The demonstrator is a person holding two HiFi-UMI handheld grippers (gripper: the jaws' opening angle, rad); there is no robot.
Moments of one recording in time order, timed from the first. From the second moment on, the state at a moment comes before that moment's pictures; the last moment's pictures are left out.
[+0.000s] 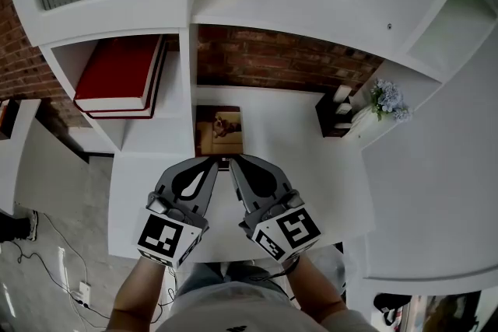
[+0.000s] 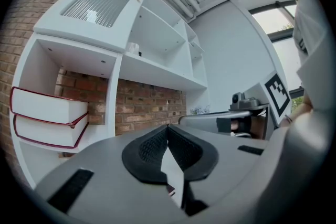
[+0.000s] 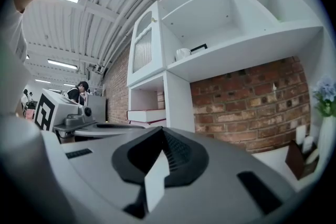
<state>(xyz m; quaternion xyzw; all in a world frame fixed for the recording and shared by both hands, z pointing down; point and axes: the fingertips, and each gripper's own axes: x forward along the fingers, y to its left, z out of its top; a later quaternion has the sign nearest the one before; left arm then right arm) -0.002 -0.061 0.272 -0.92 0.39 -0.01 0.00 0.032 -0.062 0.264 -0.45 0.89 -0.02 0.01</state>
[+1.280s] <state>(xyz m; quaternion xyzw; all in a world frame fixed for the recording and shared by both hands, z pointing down) -0.014 -0.111 0.379 -0.91 0.39 -0.08 -0.10 0.037 -0.118 0.366 -0.47 0.87 -0.12 -0.05</state>
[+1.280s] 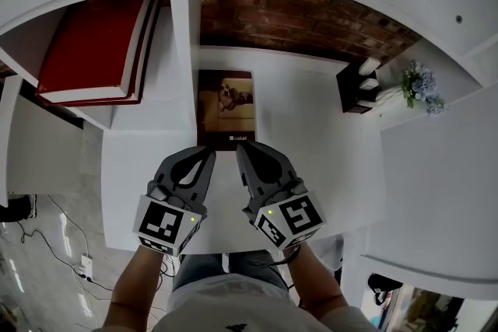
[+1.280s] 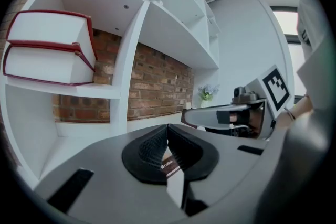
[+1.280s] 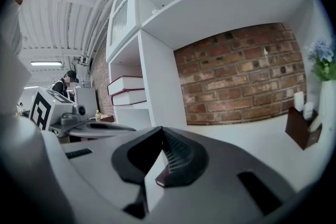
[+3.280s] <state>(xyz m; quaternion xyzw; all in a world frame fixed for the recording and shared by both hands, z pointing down) -0.035 -0.133 0.546 -0.85 0.40 -0.27 -0.19 0.078 -0.122 0.509 -0.47 0.84 -0.21 -0.18</state>
